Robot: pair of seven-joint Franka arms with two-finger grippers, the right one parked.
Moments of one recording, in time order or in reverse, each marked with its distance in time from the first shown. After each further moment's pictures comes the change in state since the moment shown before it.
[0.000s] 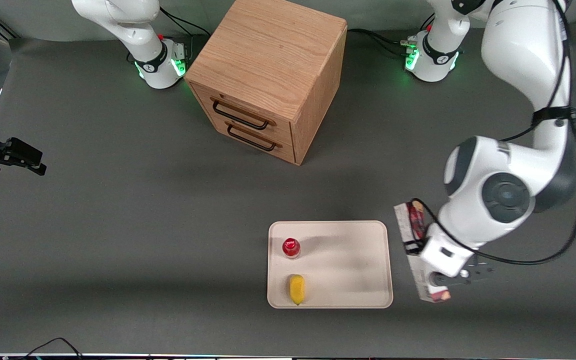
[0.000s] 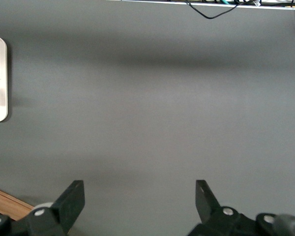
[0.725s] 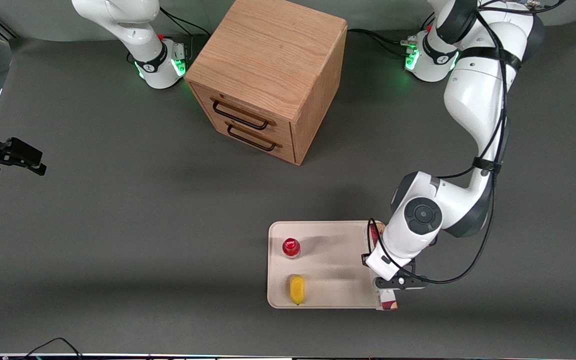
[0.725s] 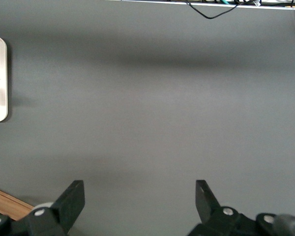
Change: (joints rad) arm -0.006 0.195 -0.057 -0.070 0.140 0.378 -0.022
